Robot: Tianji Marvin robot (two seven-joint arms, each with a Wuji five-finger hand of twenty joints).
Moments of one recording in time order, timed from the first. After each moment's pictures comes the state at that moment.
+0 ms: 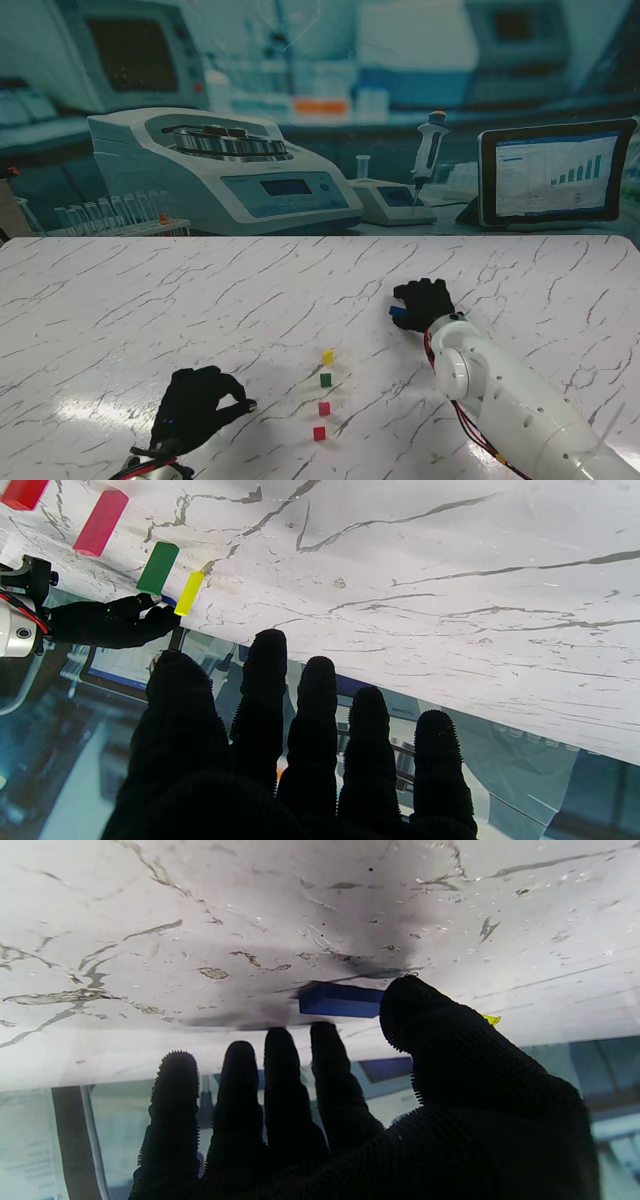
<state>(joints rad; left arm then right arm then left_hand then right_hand) 2.16 -1.10 -1.32 -1.93 0.97 0.08 0.29 -1.22 -1.11 0.85 -1.15 -0.78 0.18 -0.14 0.95 -0.07 -0.08 -0.12 0.77 0.07 0.66 0.41 0.80 0.13 0.33 0.31 0.46 0.15 0.37 0.32 0.07 0.26 0.77 0.39 0.58 -0.44 0.76 0.04 0.51 0.13 0.25 0.66 0.48 0.13 0.45 0.38 0.25 0.06 0.69 0.50 0.01 0.14 1.02 0.47</state>
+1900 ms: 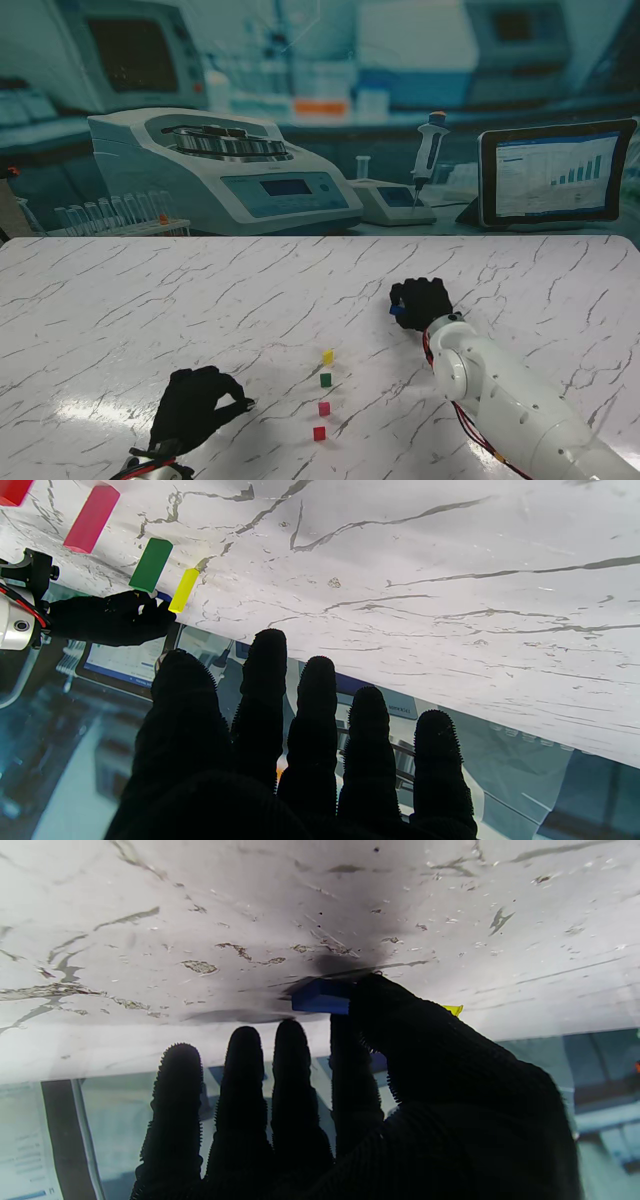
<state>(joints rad) 2.15 -1.10 -1.32 -1.91 0.96 0.08 0.32 -1.20 -1.12 0.82 -1.09 -0.77 0.15 -0.21 0.96 -0.07 -0.08 -0.12 0.77 0.07 0.68 0.41 0.80 0.13 0.34 0.31 0.46 0.15 0.37 0.32 0.07 0.26 0.77 0.39 0.69 -0.53 0.87 -0.02 0.51 -0.04 0.81 0.77 0.51 0.06 0.67 0.52 0.35 0.04 0.87 0.57 0.10 0.14 1.11 0.48</state>
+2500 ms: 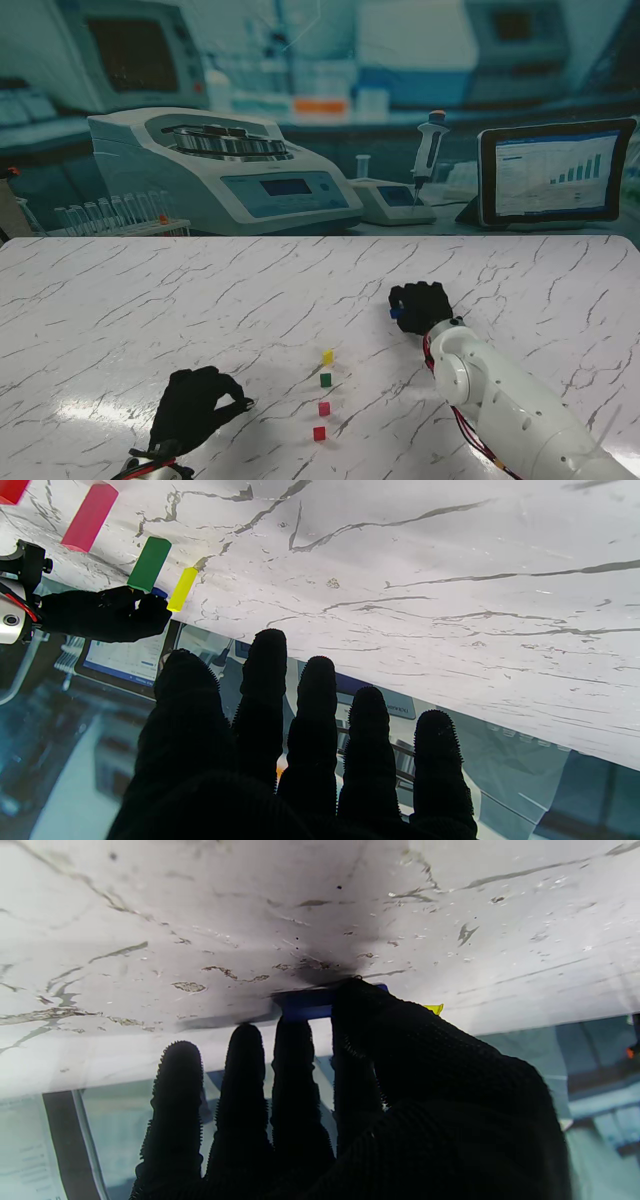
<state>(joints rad) 2.15 -1.11 -1.32 -1.90 0.95 0.08 0.33 -1.24 -1.12 0.85 -1.11 -0.75 0.13 -0.22 0.98 -0.07 -0.08 -0.12 0.77 0.07 0.68 0.41 0.80 0.13 0.34 0.31 0.46 0.15 0.37 0.32 0.07 0.26 0.77 0.39 0.73 -0.54 0.94 -0.02 0.50 -0.06 0.90 0.80 0.57 0.05 0.95 0.75 0.36 0.03 0.91 0.60 0.11 0.14 1.14 0.48</state>
